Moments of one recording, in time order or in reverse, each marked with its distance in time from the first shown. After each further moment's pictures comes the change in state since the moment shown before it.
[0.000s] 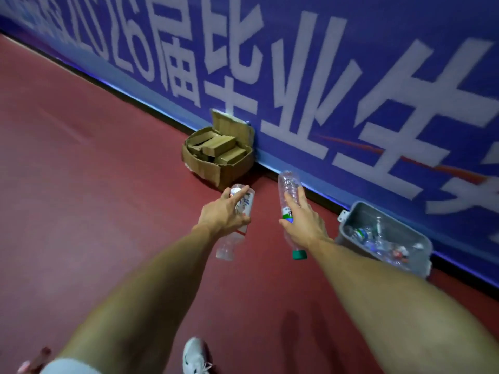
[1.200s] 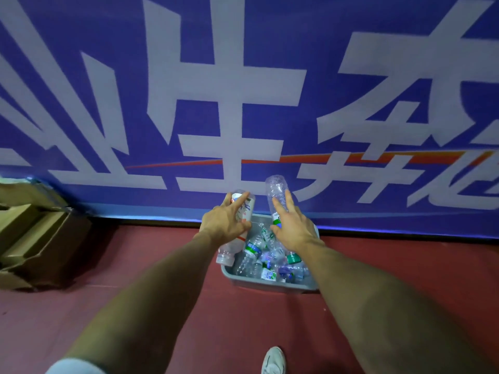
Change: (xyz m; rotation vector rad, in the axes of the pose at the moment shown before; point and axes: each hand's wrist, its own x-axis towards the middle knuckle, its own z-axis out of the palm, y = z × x) left_hand 0.454 0.518 0.260 0.078 -0.250 0.507; right_hand 0.230 0.581 -0.124 0.044 0.030 0.506
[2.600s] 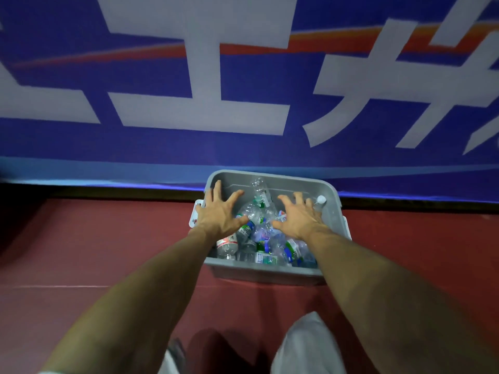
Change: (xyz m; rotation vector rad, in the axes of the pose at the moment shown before) left_hand 0.149 -0.126 0.376 0.085 -0.036 -0.043; right_hand 0.177 0.156 0.345 -0.110 -0.100 0.145
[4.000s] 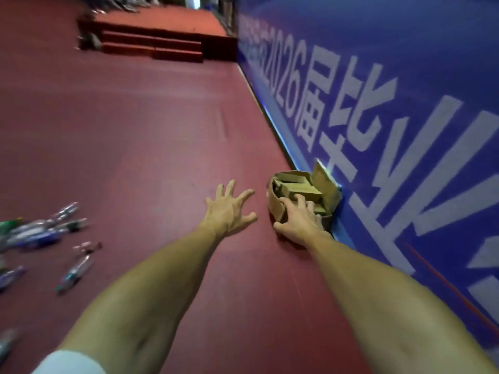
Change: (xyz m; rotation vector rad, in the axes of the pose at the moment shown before) left_hand -0.679 -0.117 -0.486 -0.084 0.566 -1.240; right_hand -0.523 -0.515 -0.335 -0.264 -0.063 -1.363
